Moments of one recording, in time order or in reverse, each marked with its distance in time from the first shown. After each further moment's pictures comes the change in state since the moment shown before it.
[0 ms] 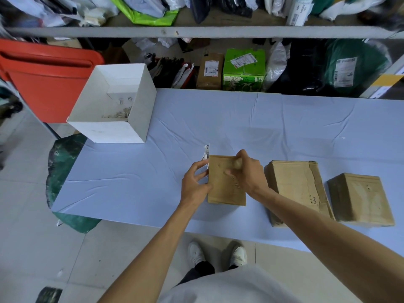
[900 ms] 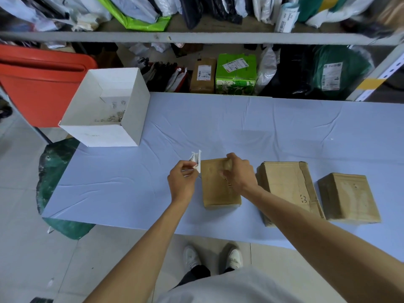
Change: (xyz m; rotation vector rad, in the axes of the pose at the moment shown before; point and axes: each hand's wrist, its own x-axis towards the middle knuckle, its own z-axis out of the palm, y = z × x) left_hand 0.015 0.007 -0.002 0.166 0.303 0.083; right_hand 0.000 -0.012 0.000 -0.062 -0.023 0.035
